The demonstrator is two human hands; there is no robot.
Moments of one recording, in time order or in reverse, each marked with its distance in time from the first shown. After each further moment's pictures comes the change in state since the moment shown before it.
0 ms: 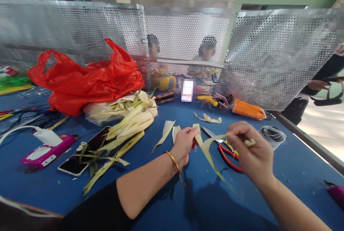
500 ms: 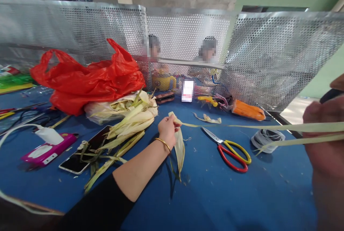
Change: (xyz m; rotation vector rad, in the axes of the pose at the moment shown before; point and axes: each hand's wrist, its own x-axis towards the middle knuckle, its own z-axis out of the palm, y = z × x) left_hand 0.041 0.031 -0.032 -0.183 0.518 0.121; right_hand 0.041 -0.043 -0.089 0.752 0.575 0.145
